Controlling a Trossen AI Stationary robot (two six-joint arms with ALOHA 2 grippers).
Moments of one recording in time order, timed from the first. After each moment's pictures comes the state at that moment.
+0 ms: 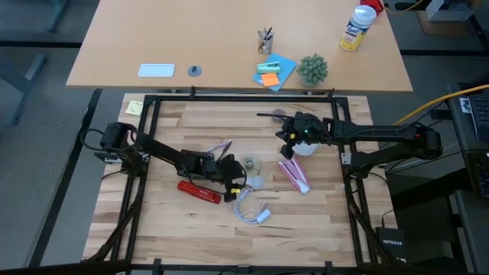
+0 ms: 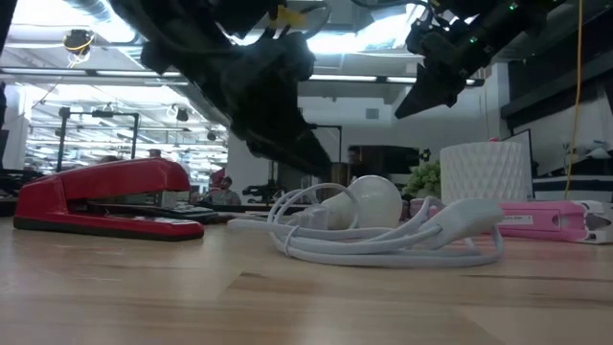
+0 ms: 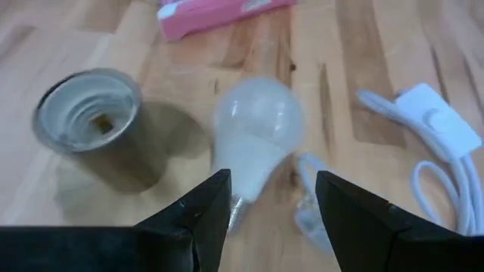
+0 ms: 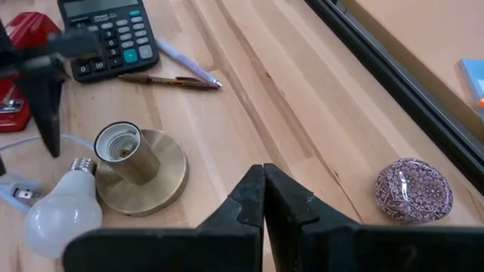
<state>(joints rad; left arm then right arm) -0.15 1.76 0.91 0.16 -0.13 -0.23 -0.21 1.16 0.79 -0.29 0.14 0.12</state>
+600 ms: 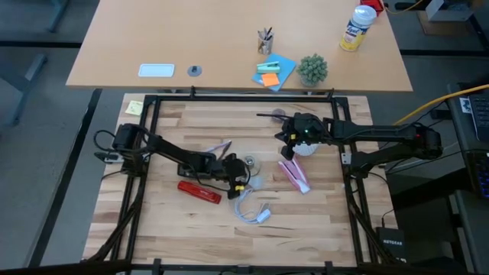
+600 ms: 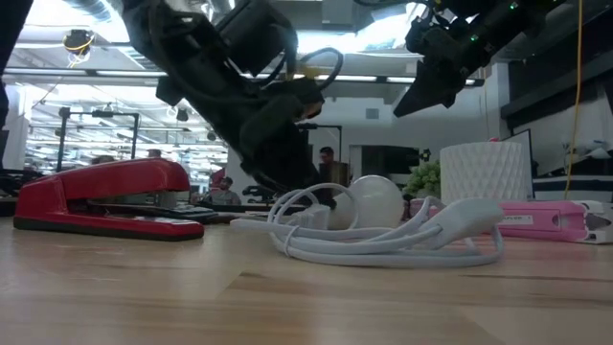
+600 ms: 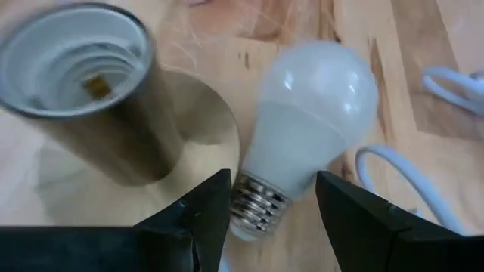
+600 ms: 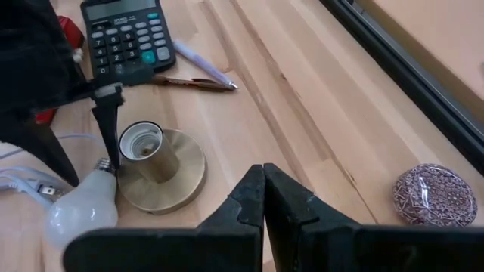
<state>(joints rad) -0.10 1.87 0.91 0.23 -0.11 -0.22 -0.21 1.16 0.79 -0.28 0.09 0.12</state>
